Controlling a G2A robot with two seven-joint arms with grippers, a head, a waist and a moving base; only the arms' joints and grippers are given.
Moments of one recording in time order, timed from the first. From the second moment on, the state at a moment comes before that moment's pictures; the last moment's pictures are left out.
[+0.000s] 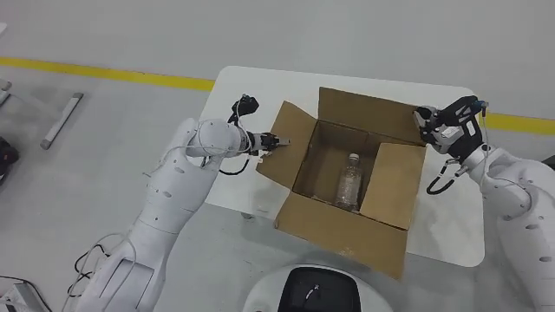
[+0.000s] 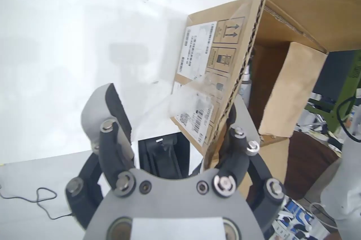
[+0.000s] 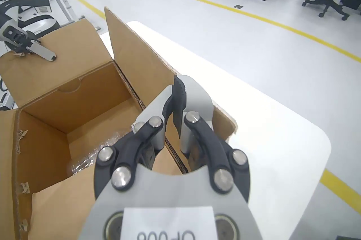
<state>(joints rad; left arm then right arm) 0.96 -1.11 -1.37 -1.51 0.64 0.27 -1.14 -0.74 -1.15 1.11 -1.16 -0.99 -0.61 0.17</state>
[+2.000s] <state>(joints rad) 1.08 -1.12 -1.33 -1.93 0.99 0.13 -1.05 -1.20 -1.11 1.50 -1.58 -0.95 -0.22 0.20</state>
